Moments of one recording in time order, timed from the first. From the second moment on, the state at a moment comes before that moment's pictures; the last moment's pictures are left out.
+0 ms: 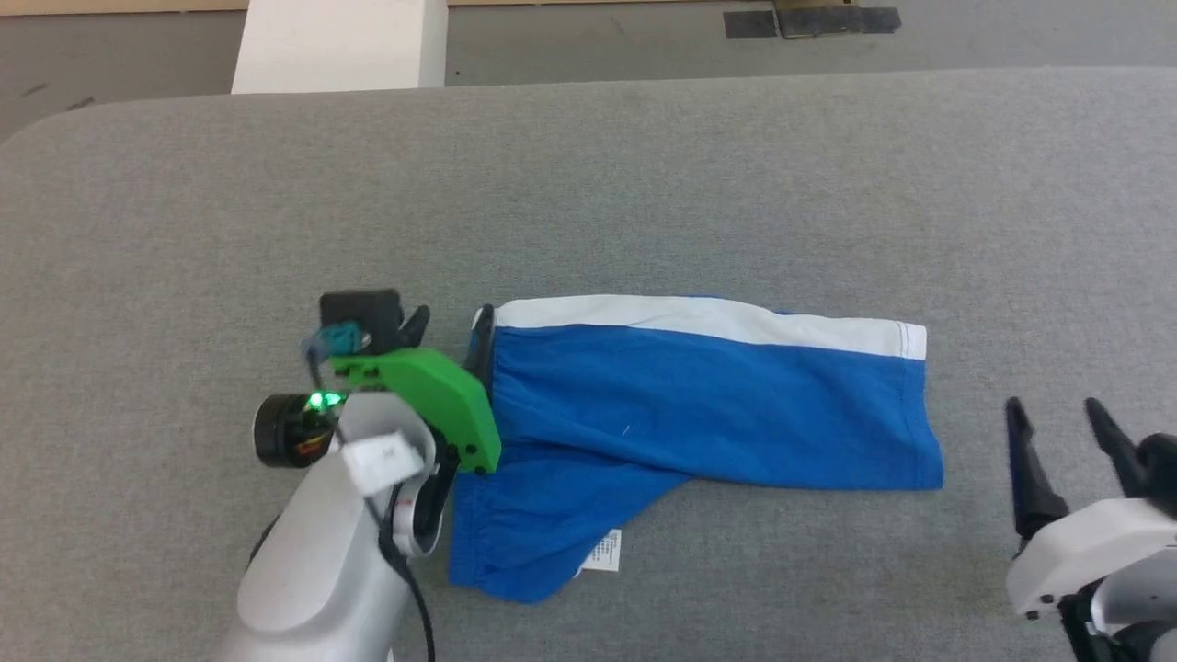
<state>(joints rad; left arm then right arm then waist) -0.42 0.16 -0.35 0.29 -0.46 0.12 0.15 0.04 -0.05 -0.22 -0.17 0.06 0.13 0.23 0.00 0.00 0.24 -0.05</state>
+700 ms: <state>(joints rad) -0.60 0.19 -0.41 0.45 -0.46 0.17 0.53 0.01 -0.05 -0.09 -0.13 0.10 0.13 0.22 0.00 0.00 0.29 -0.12</state>
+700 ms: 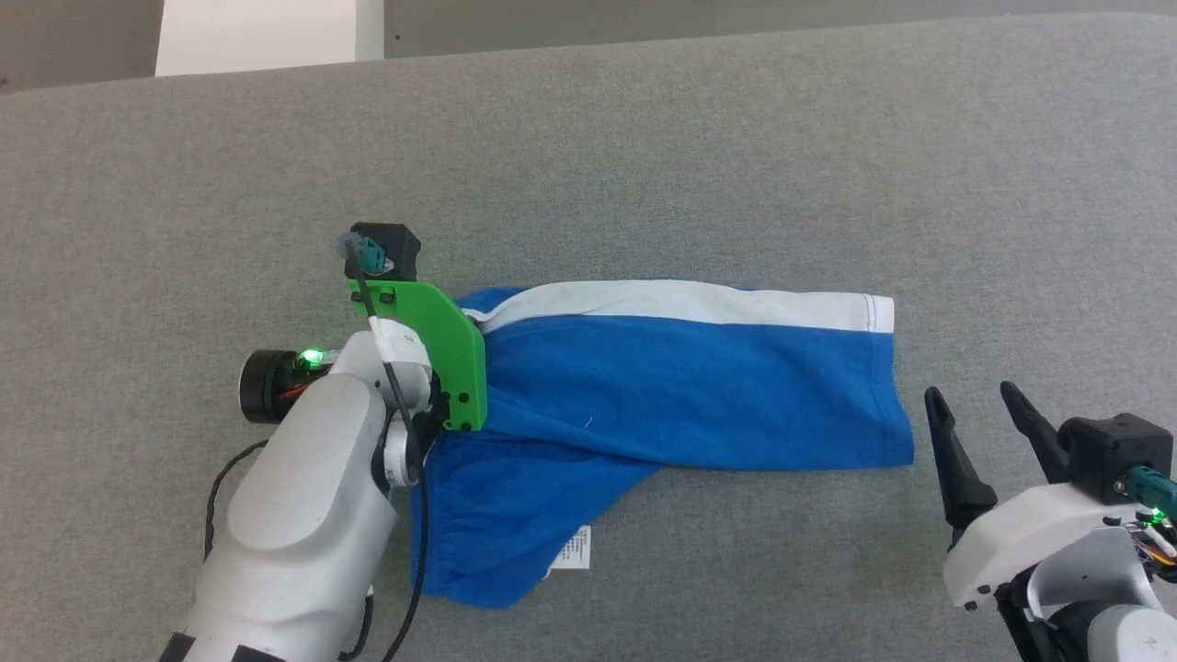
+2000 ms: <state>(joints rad) -0.52 0.18 -0.47 0.27 -0.45 0.16 0.34 -0.40 -0.05 -0.10 0.19 0.14 0.13 0.57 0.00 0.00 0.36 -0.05</state>
